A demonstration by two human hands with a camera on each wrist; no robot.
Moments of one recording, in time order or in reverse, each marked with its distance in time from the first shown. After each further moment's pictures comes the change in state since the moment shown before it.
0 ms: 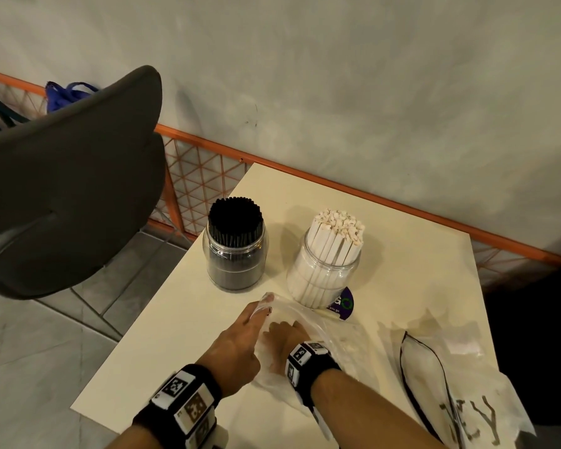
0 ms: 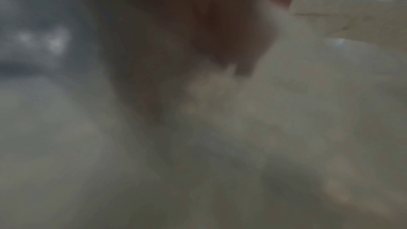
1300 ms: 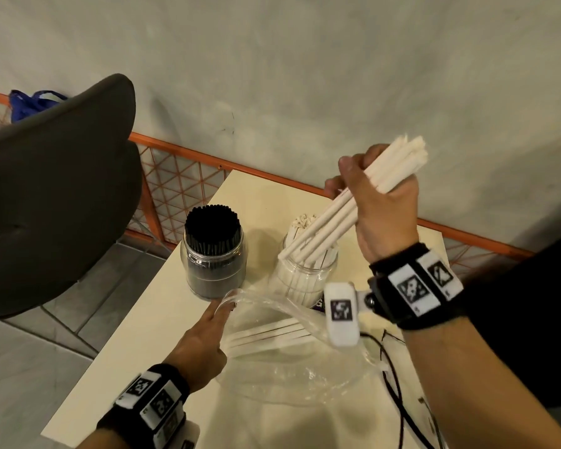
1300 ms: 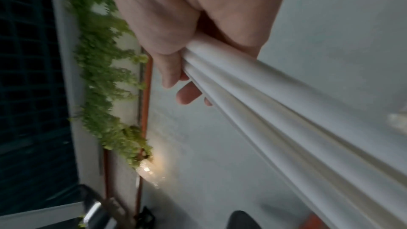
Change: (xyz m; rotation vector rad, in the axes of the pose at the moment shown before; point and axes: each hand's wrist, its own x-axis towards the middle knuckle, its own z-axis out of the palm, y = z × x) left_hand 0.005 -0.013 -0.019 0.053 0.008 -0.118; right_hand -0.138 0.095 -0.231 1.762 1.297 -0.355
